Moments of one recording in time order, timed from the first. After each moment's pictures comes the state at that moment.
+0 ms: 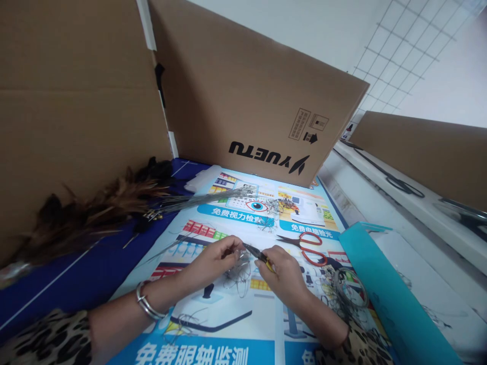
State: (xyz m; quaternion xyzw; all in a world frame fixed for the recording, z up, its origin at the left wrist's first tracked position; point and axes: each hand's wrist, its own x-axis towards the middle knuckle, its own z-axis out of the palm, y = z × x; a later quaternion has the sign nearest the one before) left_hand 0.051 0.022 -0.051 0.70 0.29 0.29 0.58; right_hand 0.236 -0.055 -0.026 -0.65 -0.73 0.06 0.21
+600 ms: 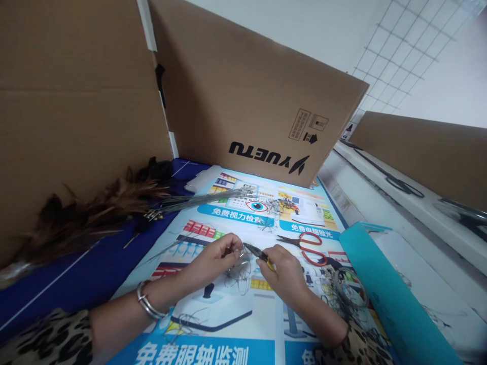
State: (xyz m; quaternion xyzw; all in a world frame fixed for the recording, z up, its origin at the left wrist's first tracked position) left_hand 0.051 0.024 -0.058 0.69 0.28 0.32 0.58; right_hand 0.238 -0.055 -0.029 -0.65 -0.74 0.02 0.19
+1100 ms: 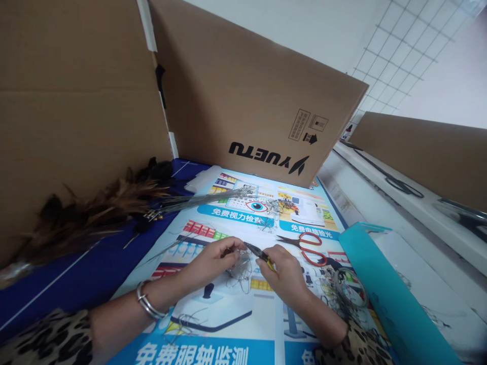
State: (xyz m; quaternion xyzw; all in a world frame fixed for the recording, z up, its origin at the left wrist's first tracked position) left_hand 0.051 0.023 -0.052 0.69 0.29 0.30 0.60; right_hand 0.239 -0.054 -0.029 -0.65 -0.73 0.04 0.21
